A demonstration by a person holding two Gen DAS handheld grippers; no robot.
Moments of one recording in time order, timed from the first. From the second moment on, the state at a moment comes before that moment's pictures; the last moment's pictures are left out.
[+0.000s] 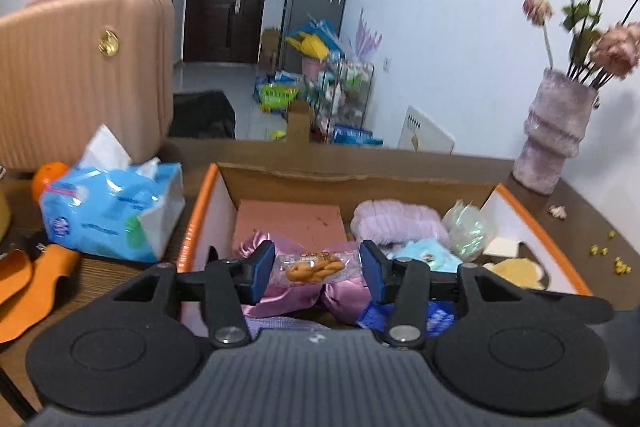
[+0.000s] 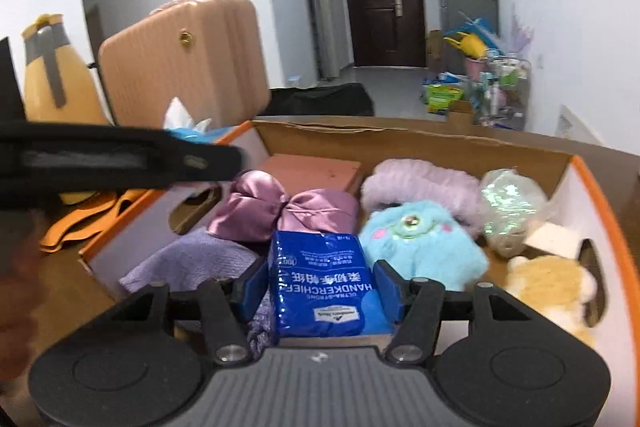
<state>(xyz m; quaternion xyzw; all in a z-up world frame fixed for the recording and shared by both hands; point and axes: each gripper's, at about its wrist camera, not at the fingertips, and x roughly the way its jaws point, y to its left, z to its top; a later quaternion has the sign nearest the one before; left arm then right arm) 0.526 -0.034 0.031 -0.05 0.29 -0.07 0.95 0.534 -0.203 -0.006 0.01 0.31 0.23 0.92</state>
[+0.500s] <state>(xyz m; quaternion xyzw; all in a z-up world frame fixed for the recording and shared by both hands) 0.511 -0.020 0.058 -0.05 0.27 -0.05 0.96 0.505 -0.249 0.048 0.05 0.23 0.22 0.94</state>
